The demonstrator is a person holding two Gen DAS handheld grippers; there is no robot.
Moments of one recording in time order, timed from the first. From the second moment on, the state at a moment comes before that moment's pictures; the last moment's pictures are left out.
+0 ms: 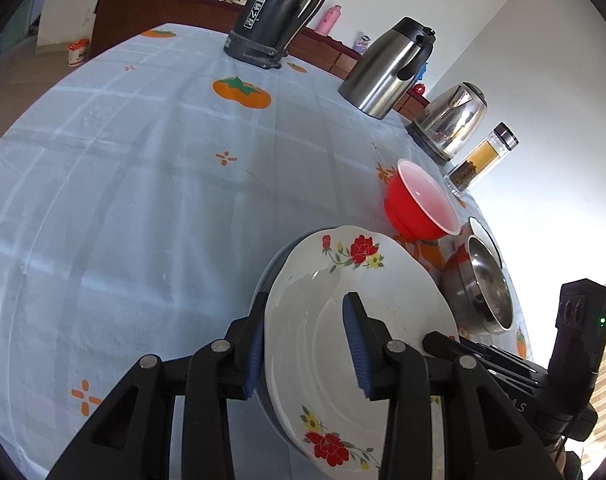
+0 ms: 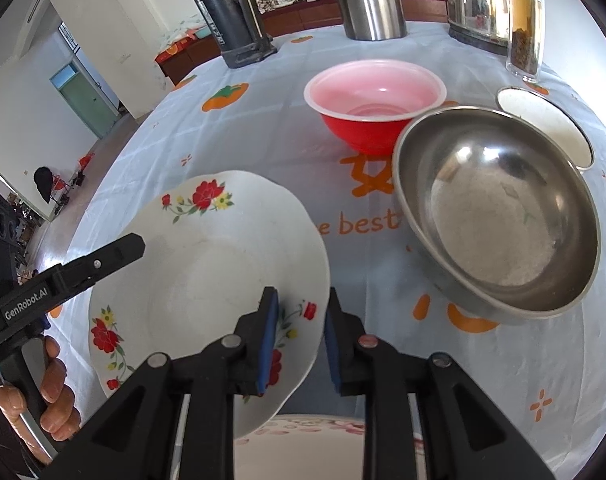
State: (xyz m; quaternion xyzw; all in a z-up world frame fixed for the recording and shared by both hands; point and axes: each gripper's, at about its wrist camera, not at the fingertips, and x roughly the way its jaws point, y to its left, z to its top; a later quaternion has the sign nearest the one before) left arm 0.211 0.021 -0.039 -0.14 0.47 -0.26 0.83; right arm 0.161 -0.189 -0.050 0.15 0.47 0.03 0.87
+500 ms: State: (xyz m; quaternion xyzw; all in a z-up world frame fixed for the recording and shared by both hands) left arm 0.212 0.036 -0.043 -0.18 0.47 -0.29 0.81; right arm 0.160 -0.187 -0.054 0.15 0.47 0.03 0.87
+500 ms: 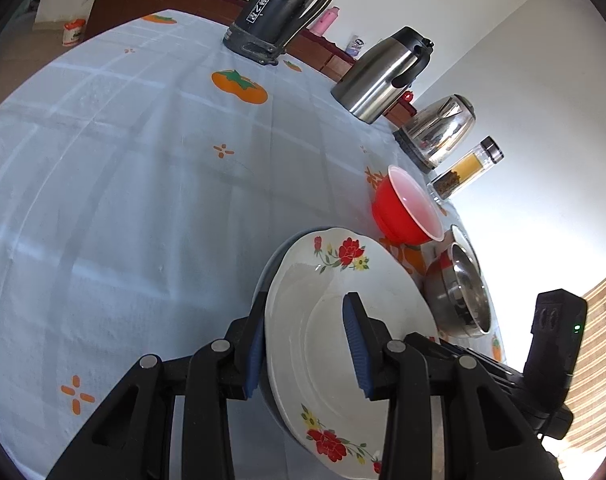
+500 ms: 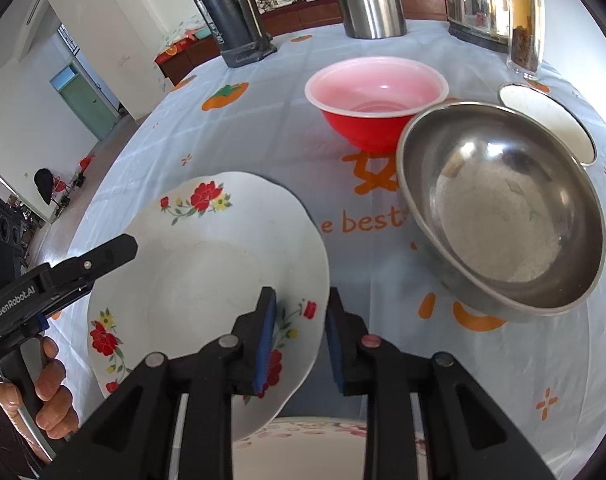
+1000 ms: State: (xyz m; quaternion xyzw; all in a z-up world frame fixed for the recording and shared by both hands) left arm 0.211 0.035 -0.042 -0.18 0.47 -0.29 0.81; right arm 0.163 -0.182 -0.057 0.14 0.47 0.03 0.87
